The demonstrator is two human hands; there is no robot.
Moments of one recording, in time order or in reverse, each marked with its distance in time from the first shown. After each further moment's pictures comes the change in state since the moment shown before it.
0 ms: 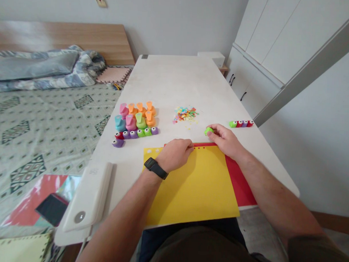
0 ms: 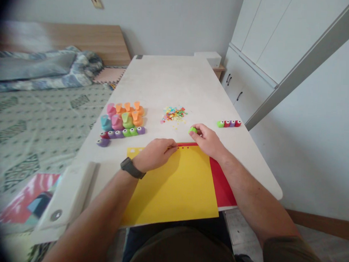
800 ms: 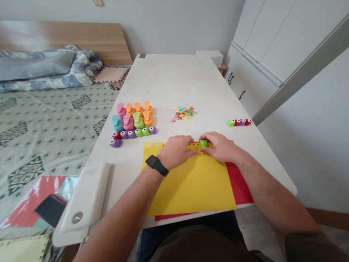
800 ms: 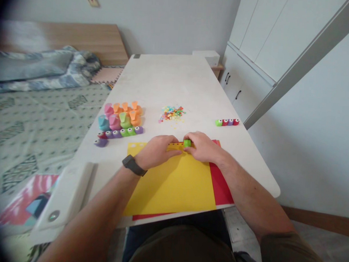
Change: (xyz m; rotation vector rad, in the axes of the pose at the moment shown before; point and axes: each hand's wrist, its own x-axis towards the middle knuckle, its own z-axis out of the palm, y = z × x) left_hand 0.009 0.003 0.005 0.003 0.055 0.042; right_hand -0.008 -0.014 0.000 -0.513 -0.307 -0.217
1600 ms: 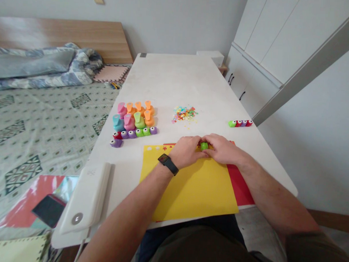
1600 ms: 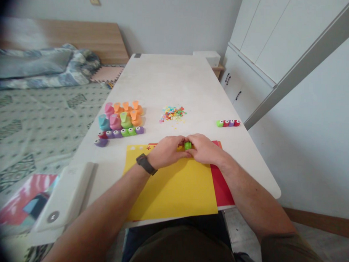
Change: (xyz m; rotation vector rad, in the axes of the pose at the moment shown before) left_hand 0.017 0.016 0.011 -0.149 -0.016 0.050; right_hand 0.001 -0.002 0.001 -0.025 -0.040 -0.035
